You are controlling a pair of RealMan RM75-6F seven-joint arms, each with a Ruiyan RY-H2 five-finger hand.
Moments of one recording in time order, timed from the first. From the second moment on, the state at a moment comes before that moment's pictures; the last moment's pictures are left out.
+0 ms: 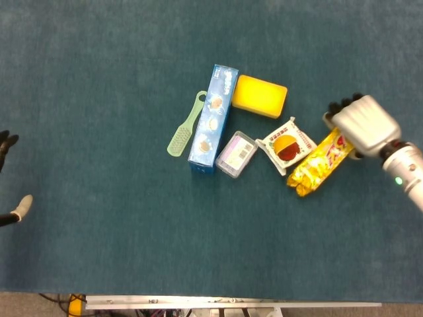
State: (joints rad) left arm -0.07 -1.00 0.04 -1.89 1.50 1.40 0.03; right arm 0.69 -1.32 -0.01 -1.55 -1.20 0.88 -0.54
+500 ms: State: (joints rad) left arm -0.08 -1.00 0.04 -1.90 1.50 1.39 0.05; right arm 0.68 -1.31 0.00 -1.50 -1.12 0.86 -0.56
